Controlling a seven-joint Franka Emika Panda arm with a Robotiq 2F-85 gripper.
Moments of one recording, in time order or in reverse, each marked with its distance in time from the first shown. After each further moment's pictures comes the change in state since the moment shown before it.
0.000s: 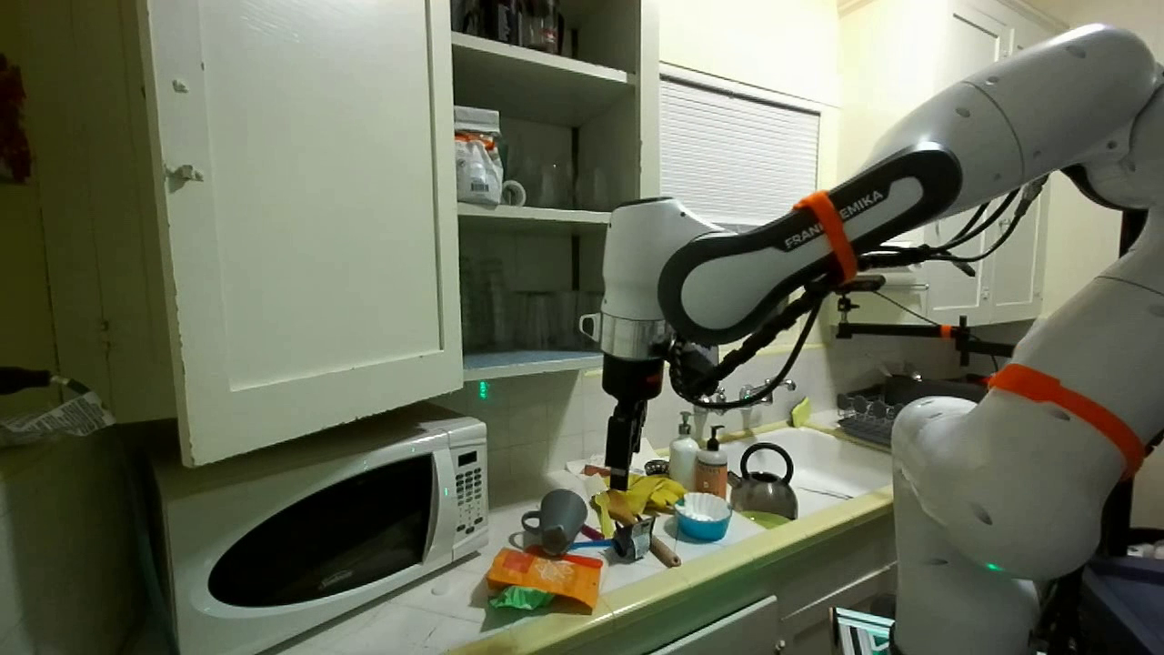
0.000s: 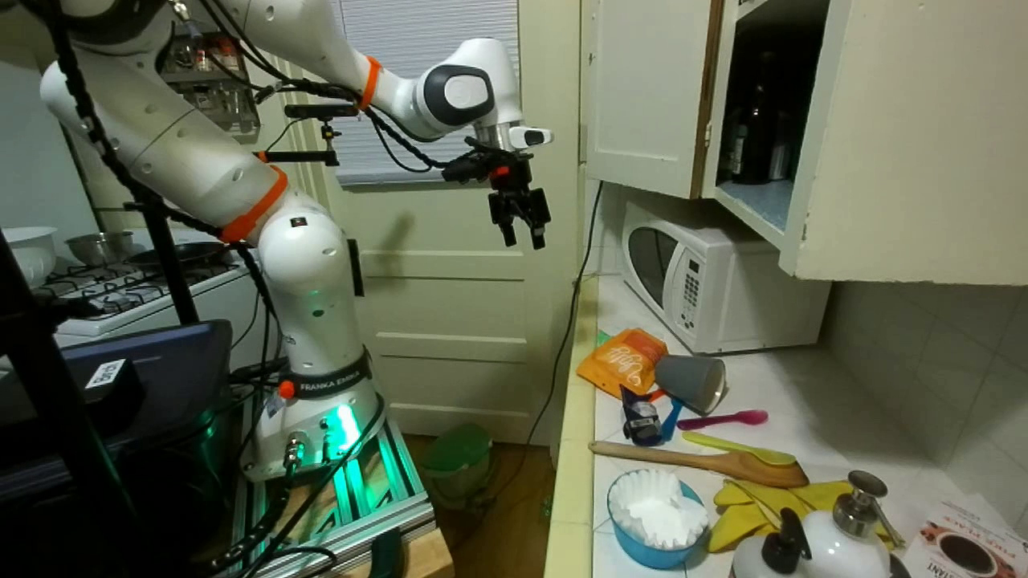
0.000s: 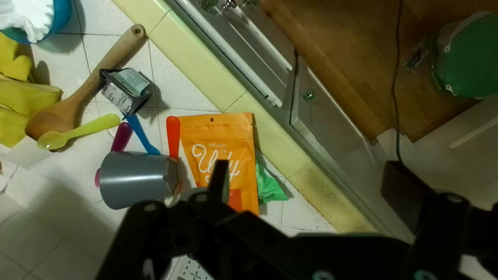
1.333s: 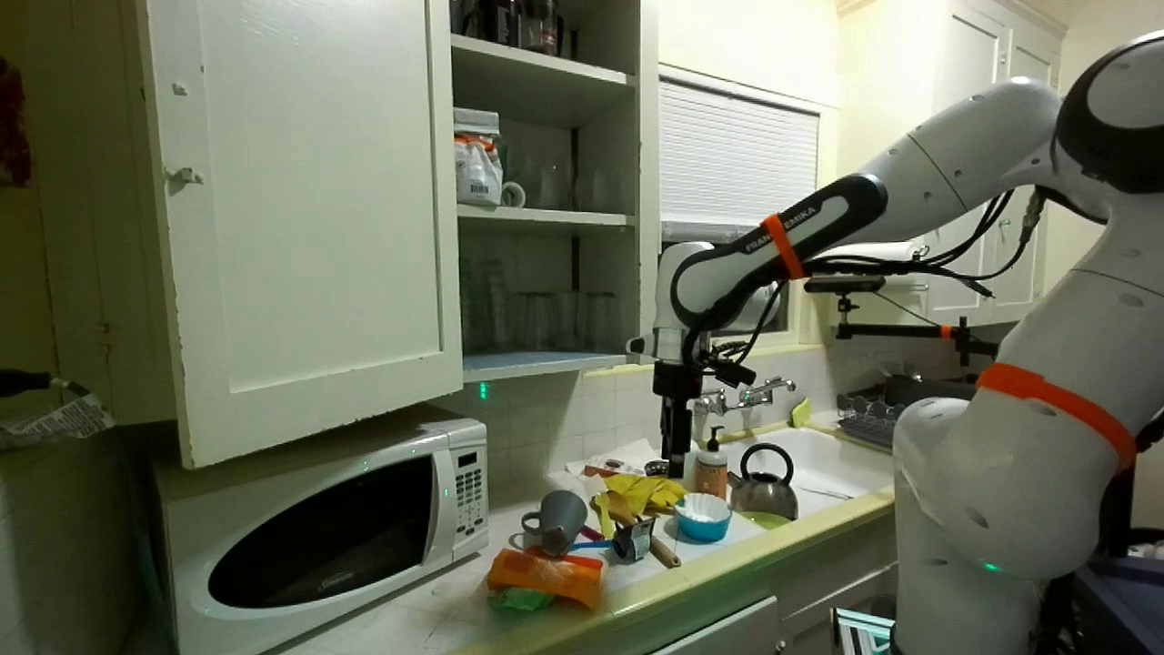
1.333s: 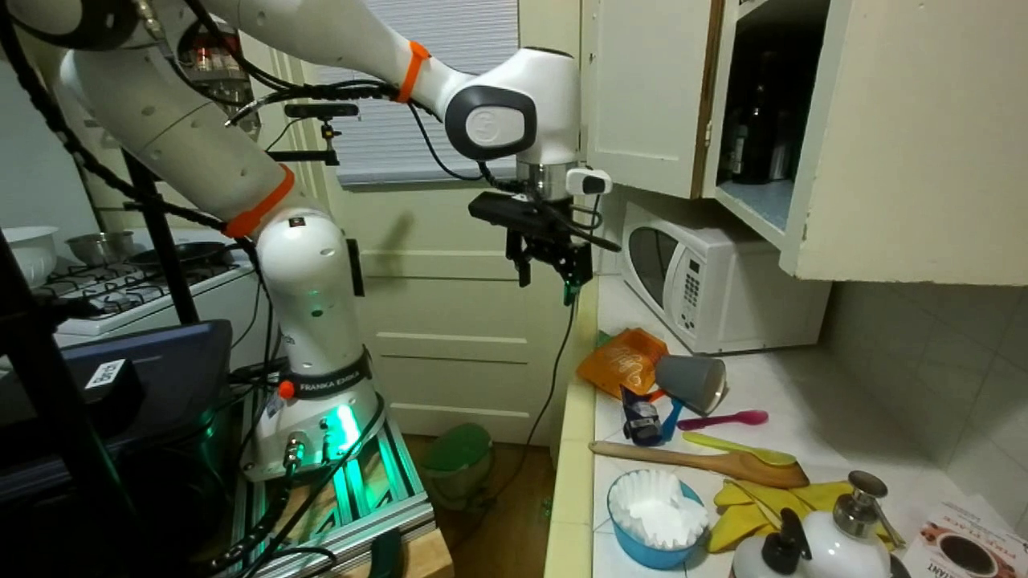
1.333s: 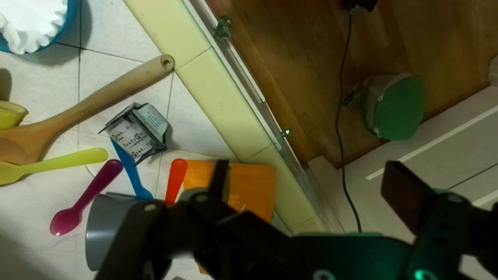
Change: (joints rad) arm -0.019 0.109 -0.507 0.047 -0.001 -0.010 -0.661
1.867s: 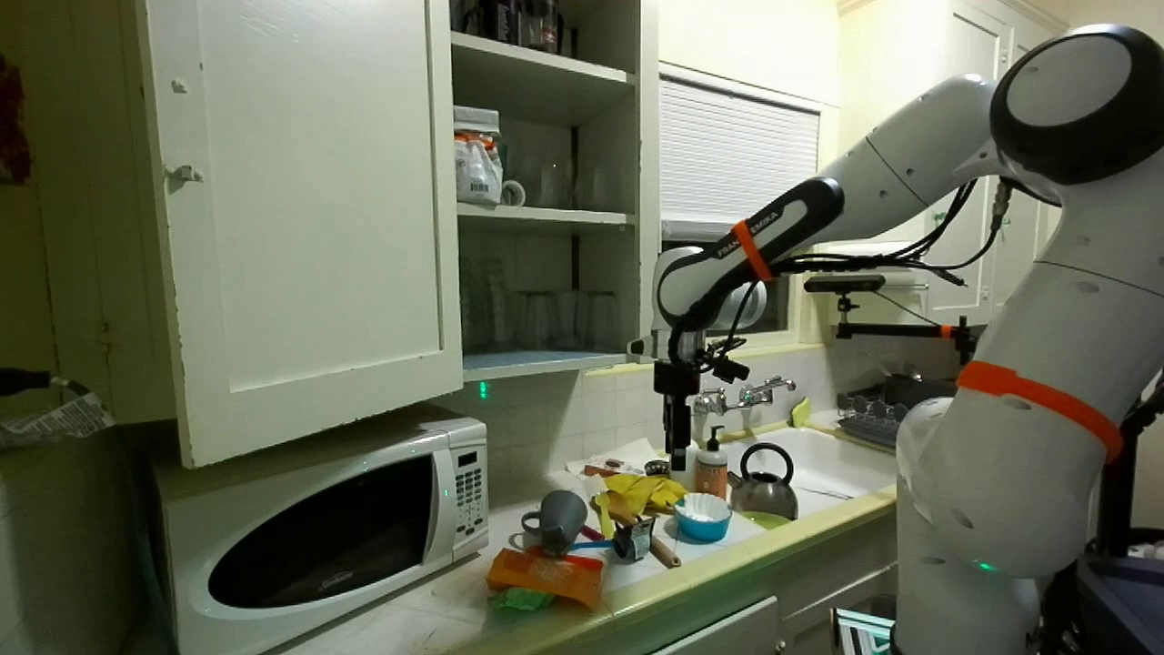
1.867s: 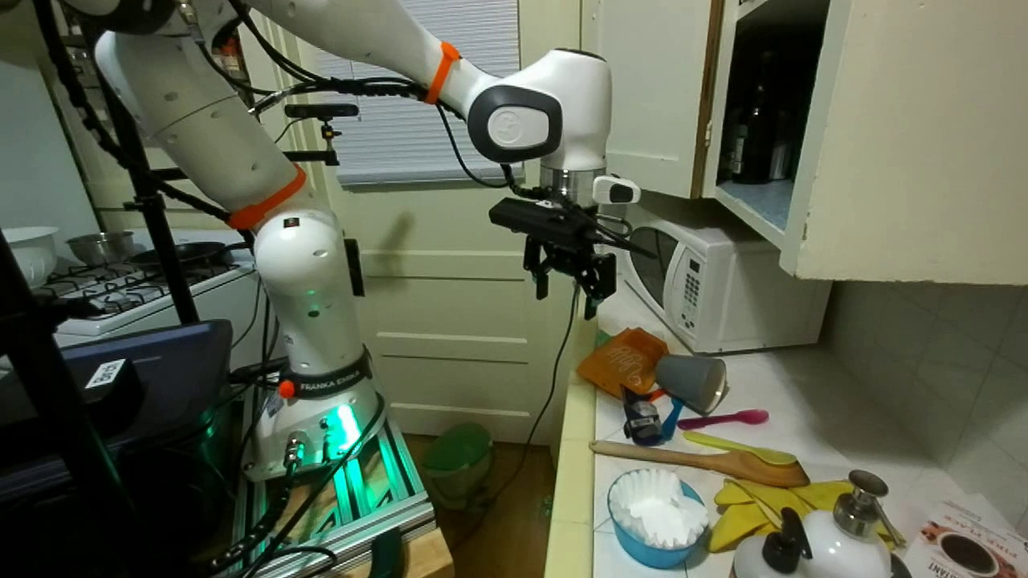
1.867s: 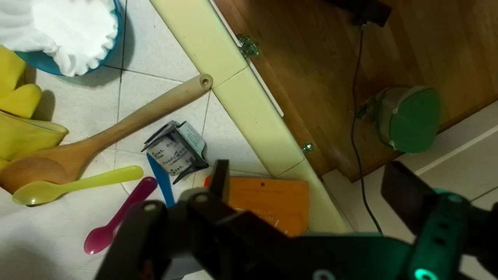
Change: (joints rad) arm -0.067 0.134 0.007 0.086 0.012 0.006 -0.071
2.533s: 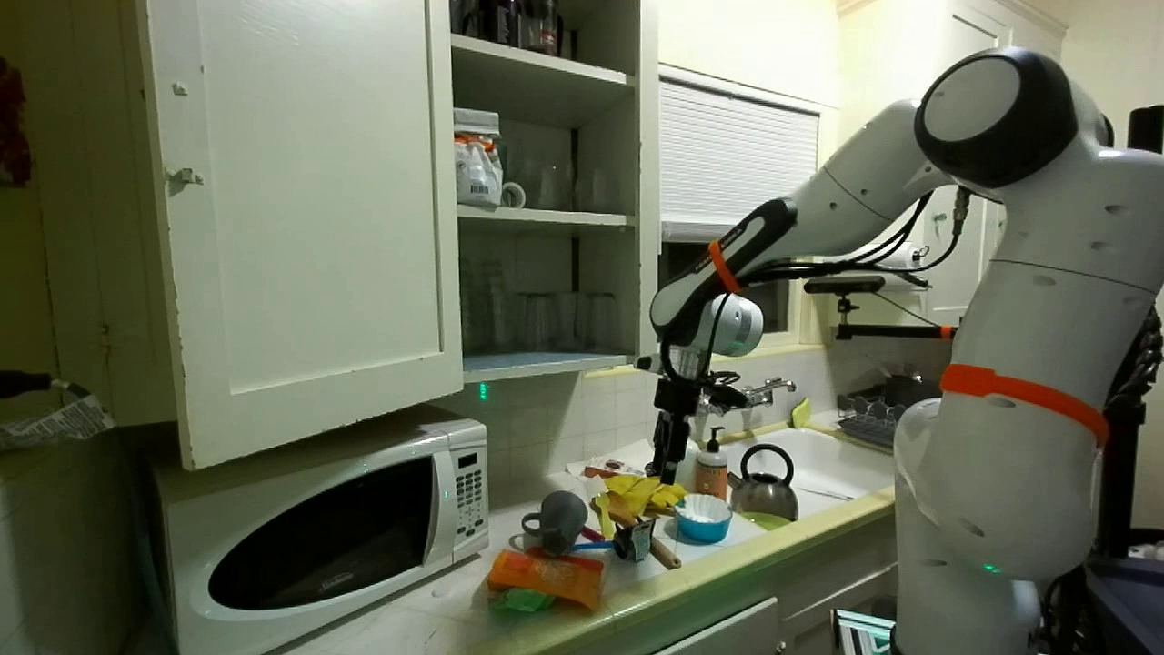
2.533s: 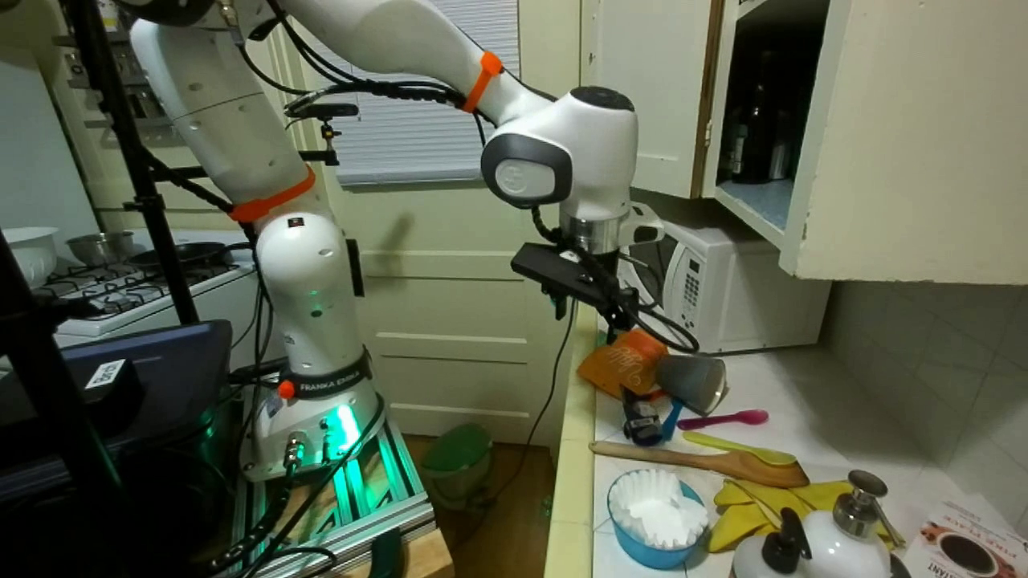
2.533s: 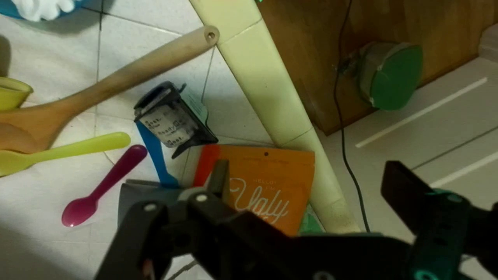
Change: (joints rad) arm 0.059 0.157 -0.169 0.028 0.308 0.143 -0.387
